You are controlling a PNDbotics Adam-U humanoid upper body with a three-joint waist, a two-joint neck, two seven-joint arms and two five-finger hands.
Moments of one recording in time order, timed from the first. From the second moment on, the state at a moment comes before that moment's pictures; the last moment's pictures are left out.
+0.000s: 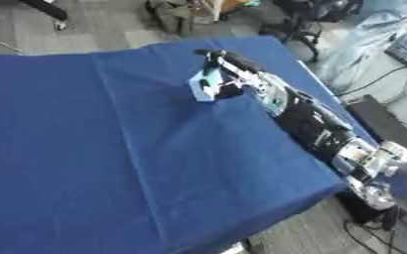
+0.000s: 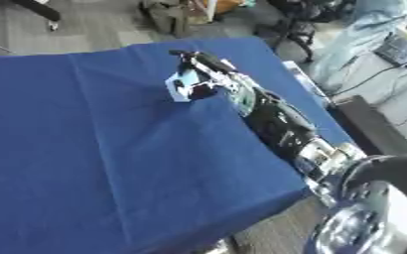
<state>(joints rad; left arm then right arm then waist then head) -0.53 0.26 -0.48 -1.98 0.27 0.15 -0.22 -0.27 -0.70 -0.13 -1.14 0.44 -0.46 0.00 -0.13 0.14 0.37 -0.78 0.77</state>
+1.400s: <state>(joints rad) -0.54 0.26 -0.48 -1.98 0.27 0.15 -0.22 -0.27 -0.70 -0.13 -0.99 0.64 -0.24 0.00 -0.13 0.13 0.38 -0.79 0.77</state>
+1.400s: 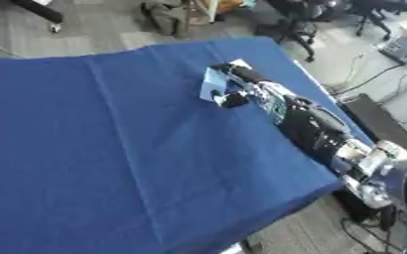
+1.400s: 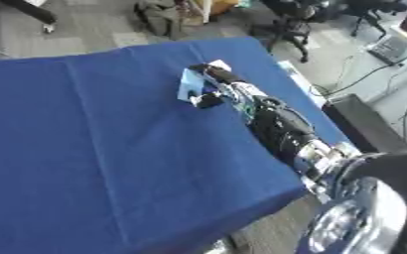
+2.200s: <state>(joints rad) -0.50 0.26 -0.48 -1.98 0.27 0.18 -0.19 -0.26 -0.69 -0.14 -1.30 0.48 -0.37 -0.11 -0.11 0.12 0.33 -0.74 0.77</state>
